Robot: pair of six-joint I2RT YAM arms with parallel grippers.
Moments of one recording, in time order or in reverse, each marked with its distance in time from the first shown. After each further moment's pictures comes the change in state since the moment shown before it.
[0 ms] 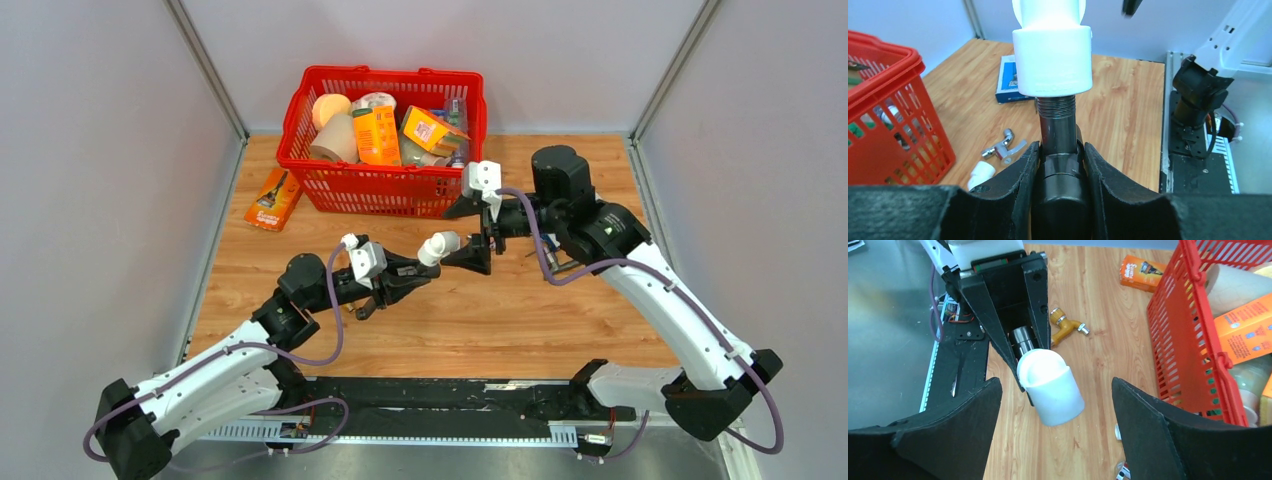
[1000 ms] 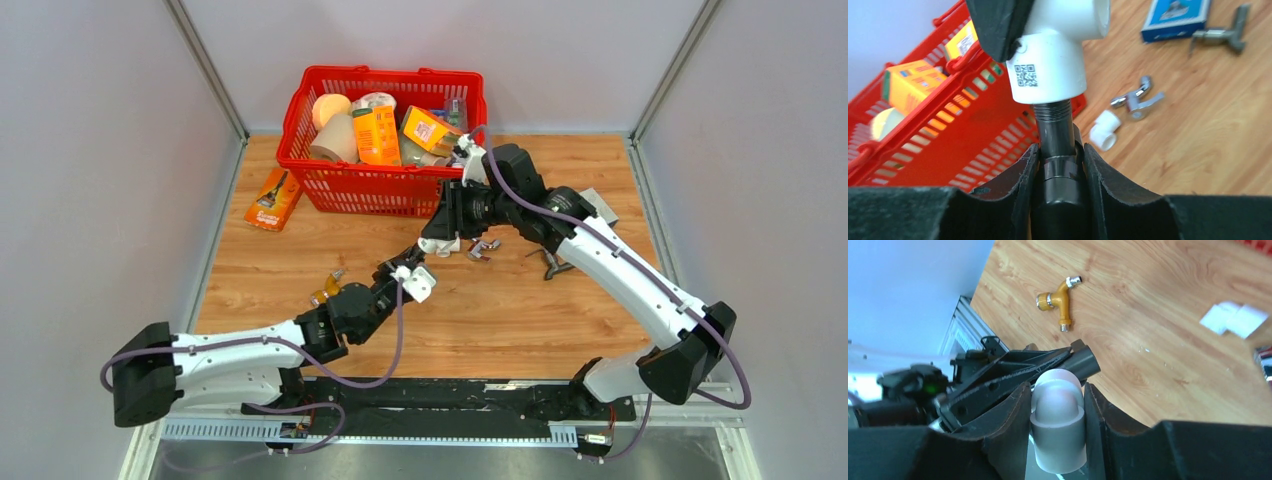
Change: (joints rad) left arm -0.346 0.182 -0.029 0.127 -0.887 0.433; right arm 0.040 0.208 0.048 -0.051 0.428 0.876
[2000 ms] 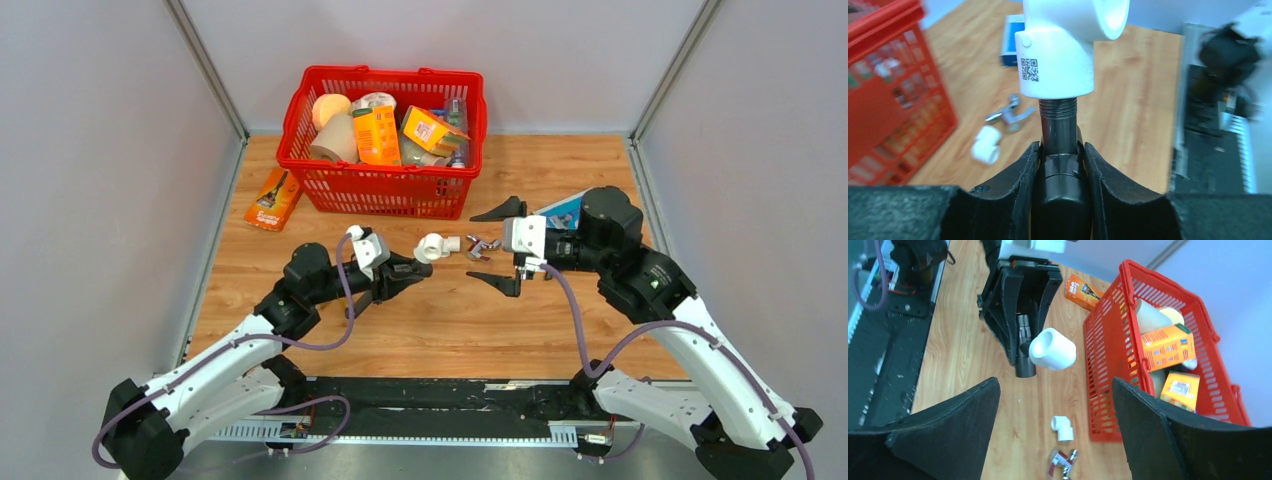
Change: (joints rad) left arm 0.453 -0.146 0.010 -0.199 0.921 -0.407; right arm -0.030 -0.482 -0.252 0.138 -0.314 -1.093
